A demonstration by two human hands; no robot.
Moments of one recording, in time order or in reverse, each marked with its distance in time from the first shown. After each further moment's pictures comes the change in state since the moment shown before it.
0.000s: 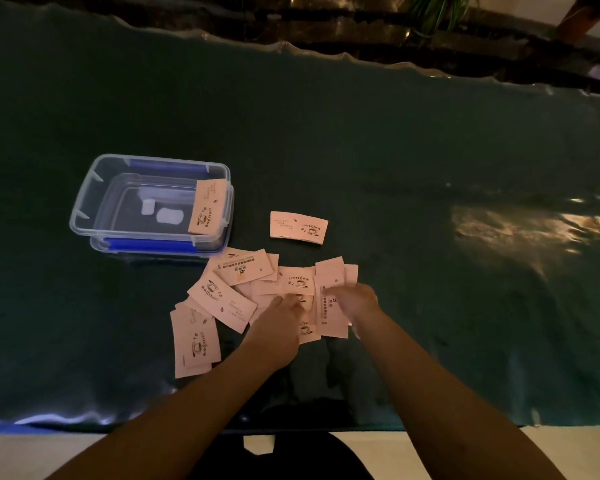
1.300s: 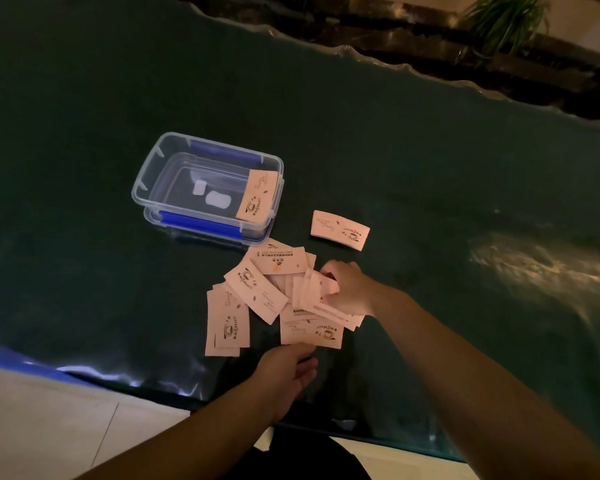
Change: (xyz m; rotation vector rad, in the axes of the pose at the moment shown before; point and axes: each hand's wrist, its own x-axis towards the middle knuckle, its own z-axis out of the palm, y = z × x) left_hand -0.071 -0.006 0.032 -1.934 0.029 -0.878; right_hand -0.014 -0.054 0.035 -1.148 -0.378 -0.653
